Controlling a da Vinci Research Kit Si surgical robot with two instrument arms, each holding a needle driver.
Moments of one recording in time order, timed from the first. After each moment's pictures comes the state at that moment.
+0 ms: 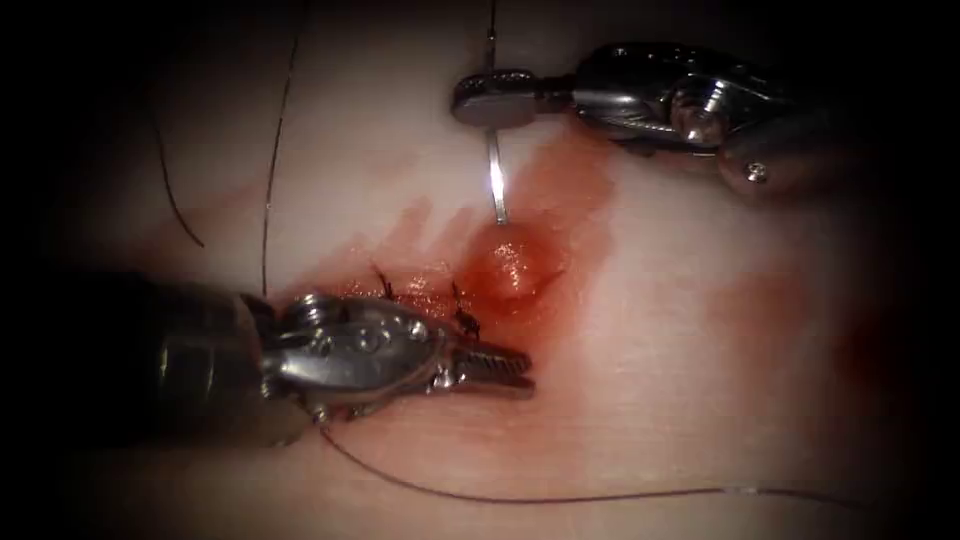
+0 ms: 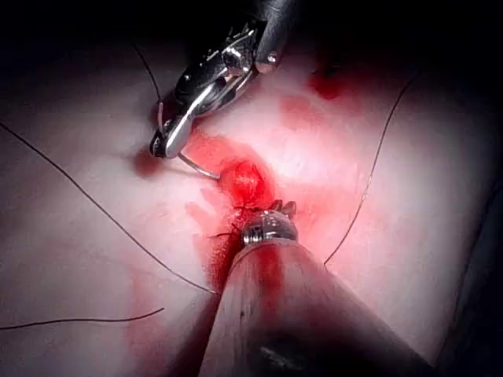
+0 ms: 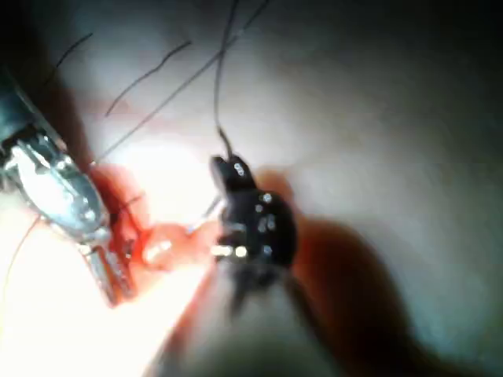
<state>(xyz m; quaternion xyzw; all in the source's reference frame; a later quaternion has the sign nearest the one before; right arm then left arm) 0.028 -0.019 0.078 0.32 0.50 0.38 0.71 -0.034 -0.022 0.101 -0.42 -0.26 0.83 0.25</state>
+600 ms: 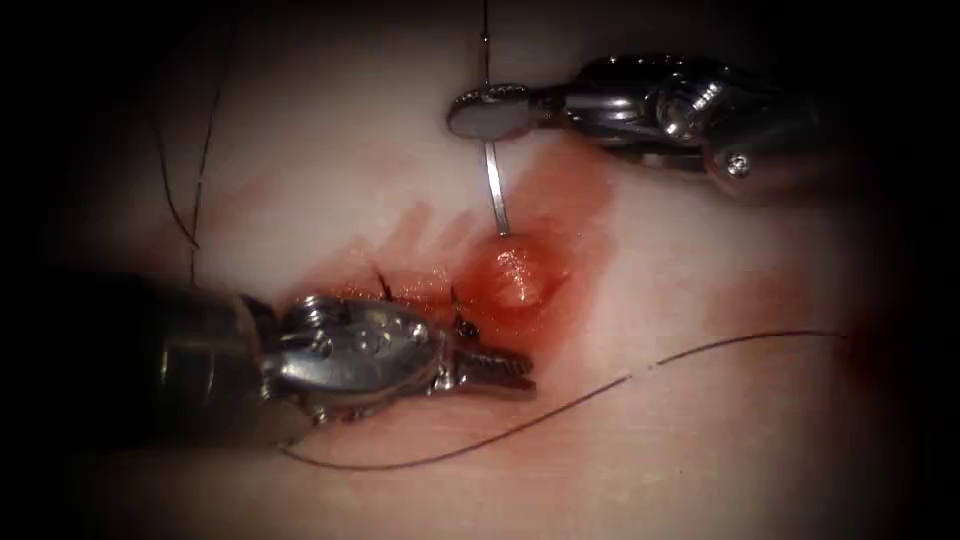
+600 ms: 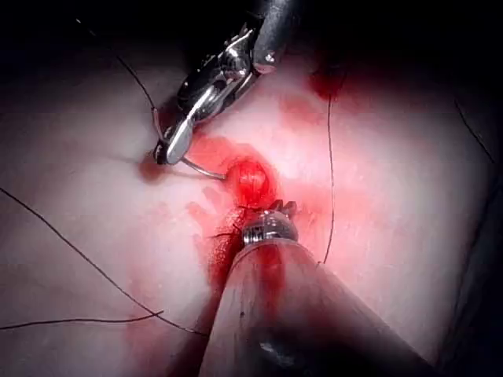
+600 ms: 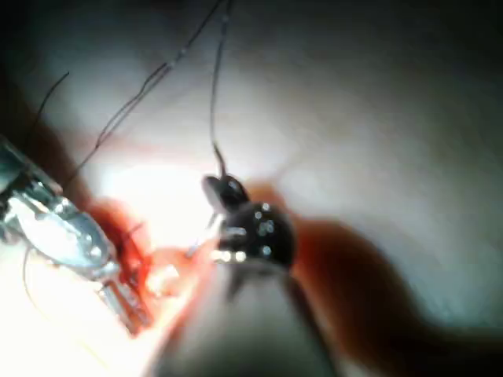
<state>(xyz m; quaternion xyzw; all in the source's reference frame) 0.028 -0.021 0.078 0.38 0.46 0.43 0.68 -0.034 -0.022 0.101 -0.42 -0.26 0.83 0.25</state>
